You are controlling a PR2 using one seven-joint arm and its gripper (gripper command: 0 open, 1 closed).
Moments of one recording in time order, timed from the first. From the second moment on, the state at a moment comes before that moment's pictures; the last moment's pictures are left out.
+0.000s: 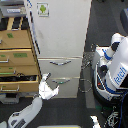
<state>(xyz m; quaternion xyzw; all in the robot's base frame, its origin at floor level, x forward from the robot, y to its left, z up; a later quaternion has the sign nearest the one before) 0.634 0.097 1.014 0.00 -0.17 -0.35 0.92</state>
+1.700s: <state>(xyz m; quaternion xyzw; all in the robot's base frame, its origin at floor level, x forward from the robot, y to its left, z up) 0.805 0.155 1.055 0.18 -0.04 -0.05 0.98</state>
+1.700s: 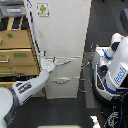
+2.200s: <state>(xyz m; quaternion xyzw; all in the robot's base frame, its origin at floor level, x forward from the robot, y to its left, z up) 0.847 0.207 1.070 0.16 -0.03 -0.01 0.99</state>
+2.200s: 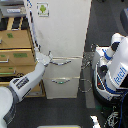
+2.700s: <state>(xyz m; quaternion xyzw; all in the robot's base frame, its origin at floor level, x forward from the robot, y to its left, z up) 0.869 0.272 1.089 0.17 -0.02 0.00 0.98</state>
